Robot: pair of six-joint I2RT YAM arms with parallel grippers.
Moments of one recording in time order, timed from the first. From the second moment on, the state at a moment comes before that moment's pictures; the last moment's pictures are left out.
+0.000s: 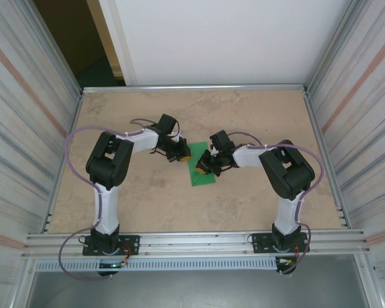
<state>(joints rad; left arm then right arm) -0.45 2.07 1.32 -0.41 0.60 -0.68 0.58 1.89 0.97 -0.08 -0.50 1.13</state>
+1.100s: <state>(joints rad) -0.48 2.07 1.32 -0.42 0.57 -0.70 0.58 1.86 0.91 0.06 -0.49 1.20</state>
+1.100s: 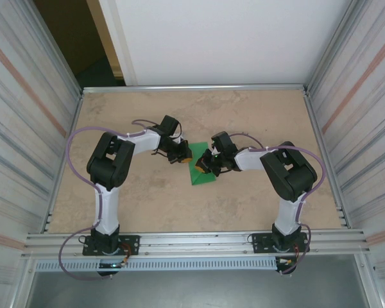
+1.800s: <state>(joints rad) -0.48 2.07 1.32 -0.42 0.57 -0.70 0.58 1.87 0.91 0.08 -0.50 1.20</state>
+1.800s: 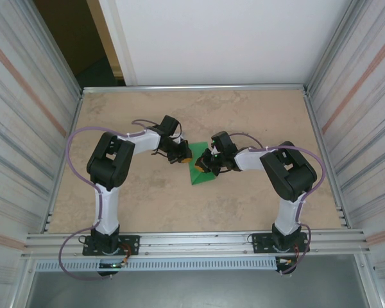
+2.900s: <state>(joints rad) -0.48 2.07 1.32 -0.42 0.57 -0.70 0.58 1.89 0.91 0.09 -0.51 1.21</state>
